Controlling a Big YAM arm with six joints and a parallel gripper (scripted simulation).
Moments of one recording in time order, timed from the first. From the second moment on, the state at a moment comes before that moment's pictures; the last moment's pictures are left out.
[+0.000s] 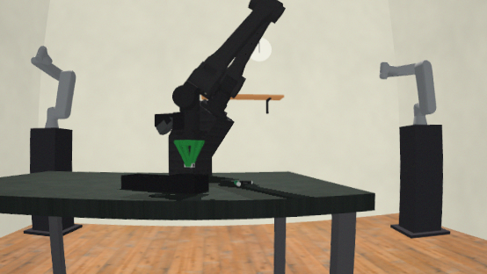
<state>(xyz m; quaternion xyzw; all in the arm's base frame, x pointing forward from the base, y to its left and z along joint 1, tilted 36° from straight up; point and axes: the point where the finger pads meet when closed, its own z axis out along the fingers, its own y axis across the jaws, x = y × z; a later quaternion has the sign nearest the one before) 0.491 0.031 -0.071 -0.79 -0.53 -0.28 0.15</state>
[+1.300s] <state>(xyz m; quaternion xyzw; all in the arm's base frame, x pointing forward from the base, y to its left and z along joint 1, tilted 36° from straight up) 0.497 0.059 -0.113 -0.79 -0.53 -0.27 0.16</state>
